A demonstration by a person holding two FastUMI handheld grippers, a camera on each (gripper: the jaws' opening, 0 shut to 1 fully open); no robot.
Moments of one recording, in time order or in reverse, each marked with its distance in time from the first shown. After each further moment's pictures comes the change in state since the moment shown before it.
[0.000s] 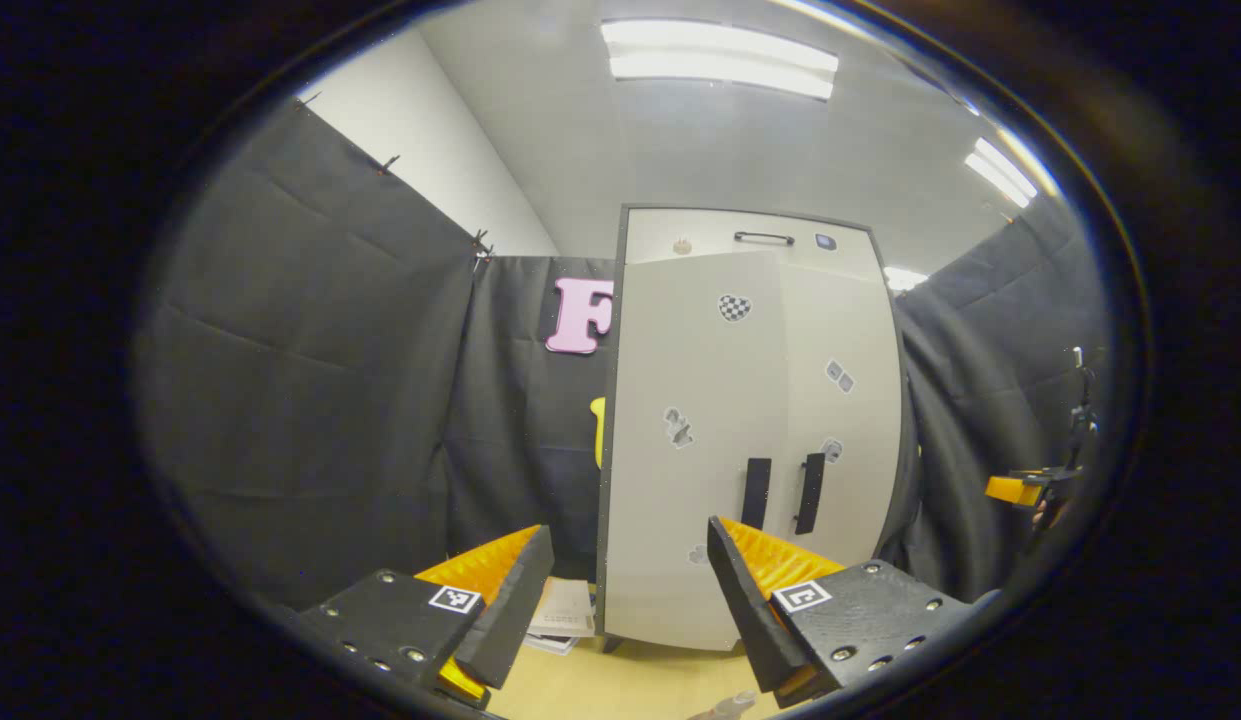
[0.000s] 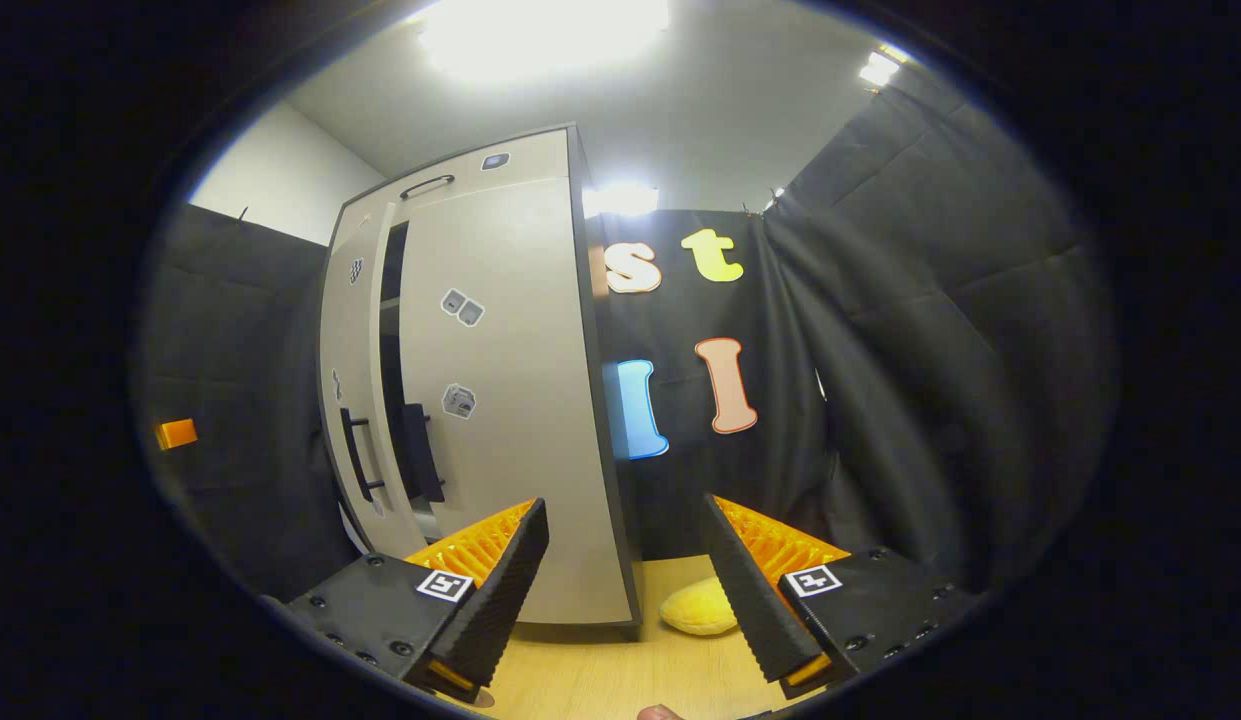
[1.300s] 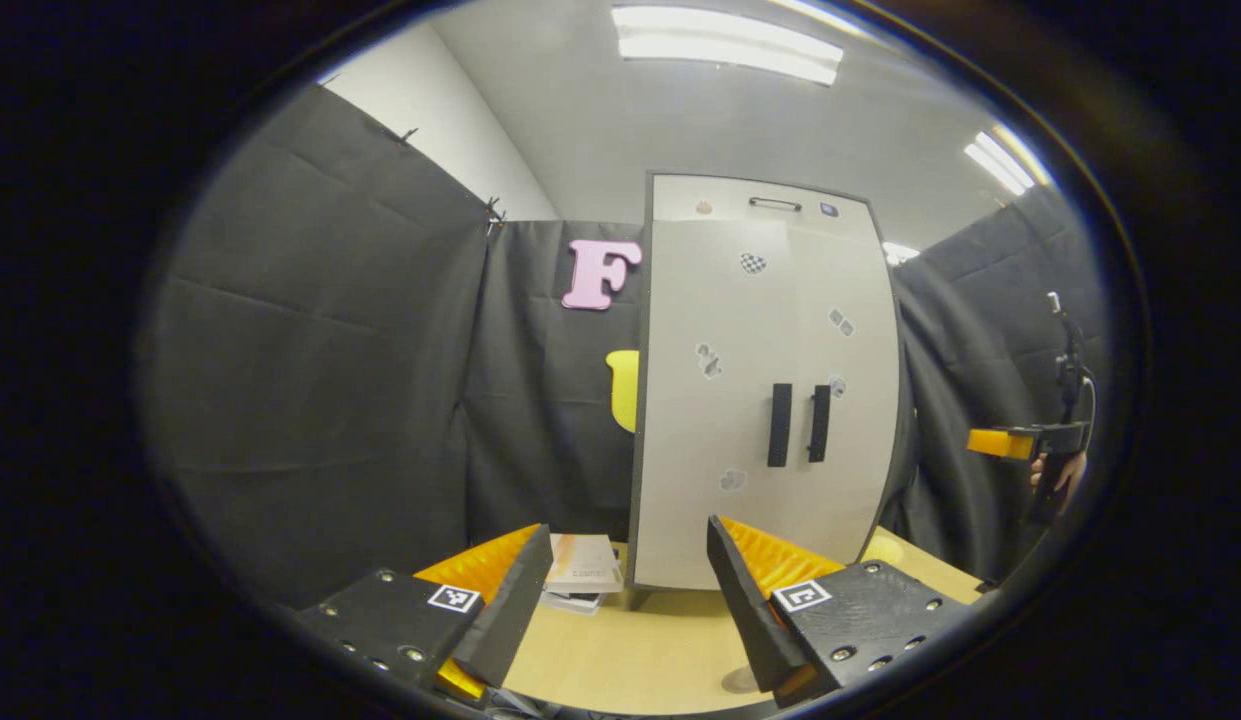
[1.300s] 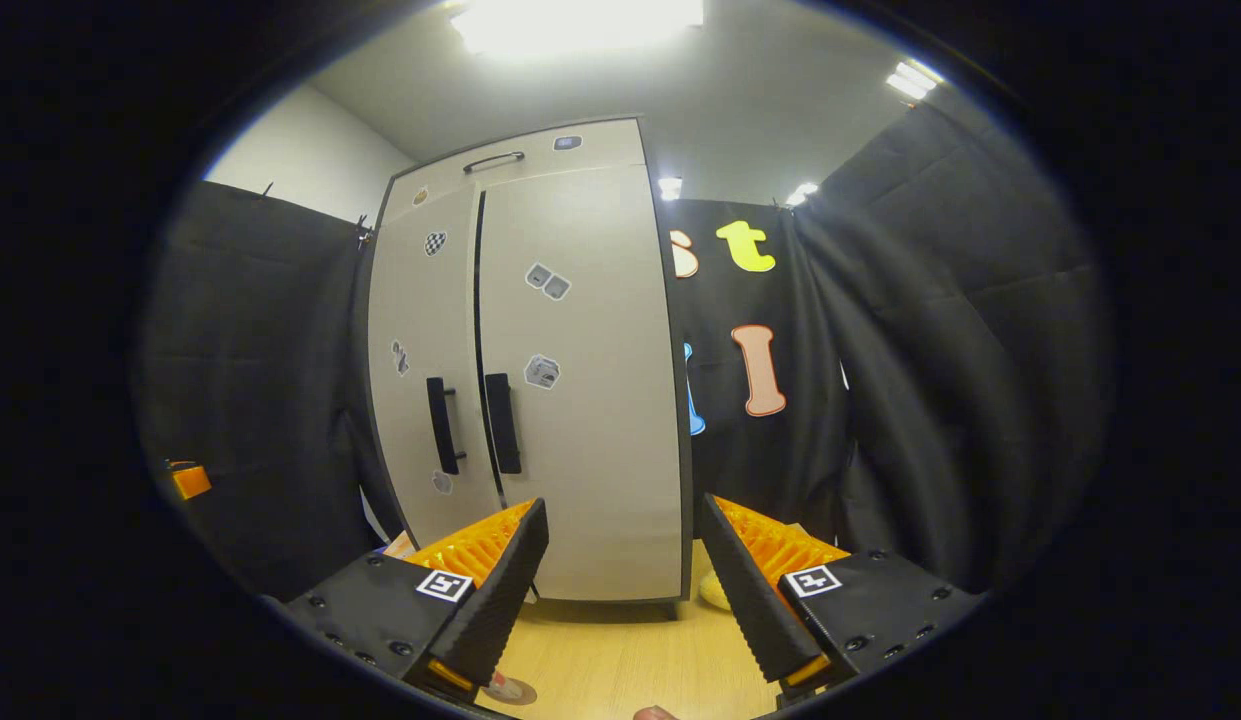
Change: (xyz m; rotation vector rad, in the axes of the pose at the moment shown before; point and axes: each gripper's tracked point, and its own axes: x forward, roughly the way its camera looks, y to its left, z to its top) left arm -0.083 0.072 -0.053 0.037 0.124 -0.017; right arm -0.030 0.088 -0.022 -0.027 0.061 0.033
